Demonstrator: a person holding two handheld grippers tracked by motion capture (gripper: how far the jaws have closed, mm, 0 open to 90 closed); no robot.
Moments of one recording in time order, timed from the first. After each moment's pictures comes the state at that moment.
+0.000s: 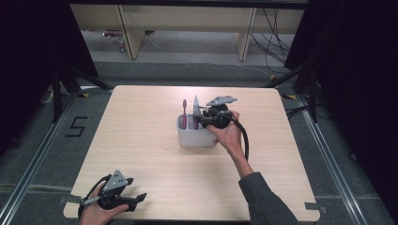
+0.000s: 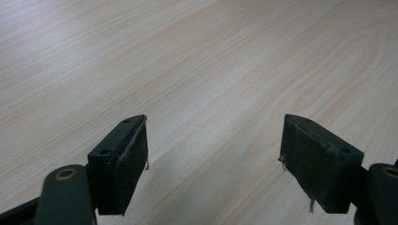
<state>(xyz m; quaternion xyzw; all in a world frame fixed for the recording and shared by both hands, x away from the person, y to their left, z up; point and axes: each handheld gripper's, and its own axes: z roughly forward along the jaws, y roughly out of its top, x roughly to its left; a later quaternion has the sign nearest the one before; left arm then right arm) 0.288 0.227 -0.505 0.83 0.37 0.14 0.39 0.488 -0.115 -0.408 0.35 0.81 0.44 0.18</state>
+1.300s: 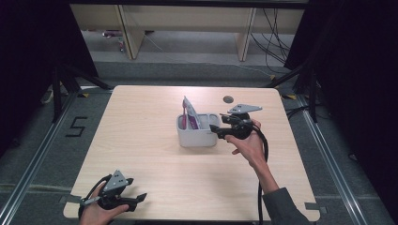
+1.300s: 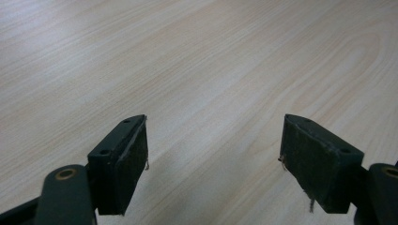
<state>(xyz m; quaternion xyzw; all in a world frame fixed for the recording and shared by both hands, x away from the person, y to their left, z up) 0.287 0.227 -0.505 0.83 0.37 0.14 0.38 0.447 -0.170 -0.398 0.37 0.80 0.45 0.16</state>
